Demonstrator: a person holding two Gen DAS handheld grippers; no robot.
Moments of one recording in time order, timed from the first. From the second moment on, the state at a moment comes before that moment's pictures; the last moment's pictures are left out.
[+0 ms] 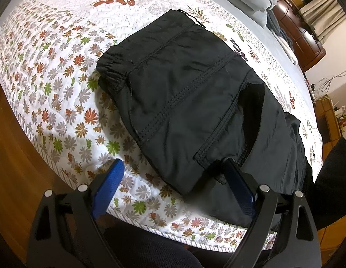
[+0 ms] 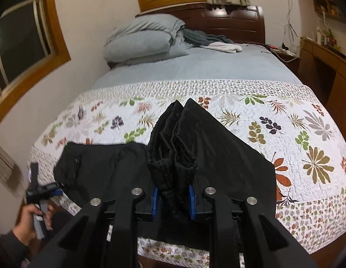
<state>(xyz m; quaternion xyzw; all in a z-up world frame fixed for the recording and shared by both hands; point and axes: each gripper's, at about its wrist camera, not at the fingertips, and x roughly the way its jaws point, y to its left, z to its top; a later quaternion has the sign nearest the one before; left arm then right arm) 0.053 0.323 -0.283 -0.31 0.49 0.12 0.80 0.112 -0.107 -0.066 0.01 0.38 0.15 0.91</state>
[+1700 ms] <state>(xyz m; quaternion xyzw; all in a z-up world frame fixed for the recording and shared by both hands) 0.056 0.314 -0.282 -0.31 0.48 0.12 0.81 0.104 -0.011 -0.185 -0.17 0.45 0.17 0.86</state>
